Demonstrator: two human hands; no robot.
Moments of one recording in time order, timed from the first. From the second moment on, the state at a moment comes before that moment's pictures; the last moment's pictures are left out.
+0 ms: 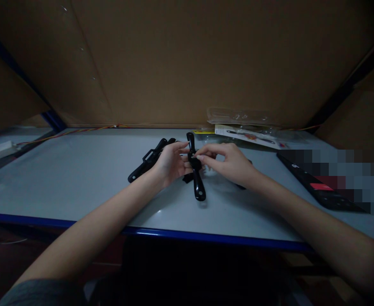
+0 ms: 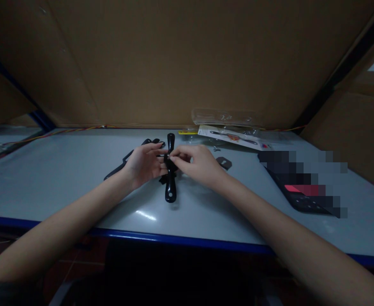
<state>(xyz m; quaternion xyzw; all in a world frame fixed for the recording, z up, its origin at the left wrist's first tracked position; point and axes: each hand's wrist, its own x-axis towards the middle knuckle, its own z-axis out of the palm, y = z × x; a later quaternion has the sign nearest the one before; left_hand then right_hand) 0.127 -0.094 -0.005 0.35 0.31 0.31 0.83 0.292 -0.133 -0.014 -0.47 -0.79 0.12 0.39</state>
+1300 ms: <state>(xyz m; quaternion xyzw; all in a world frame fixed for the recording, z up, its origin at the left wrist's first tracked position) 0.127 -0.094 -0.006 0.36 0.31 0.31 0.82 0.291 -0.133 -0.016 -0.47 -0.79 0.16 0.36</state>
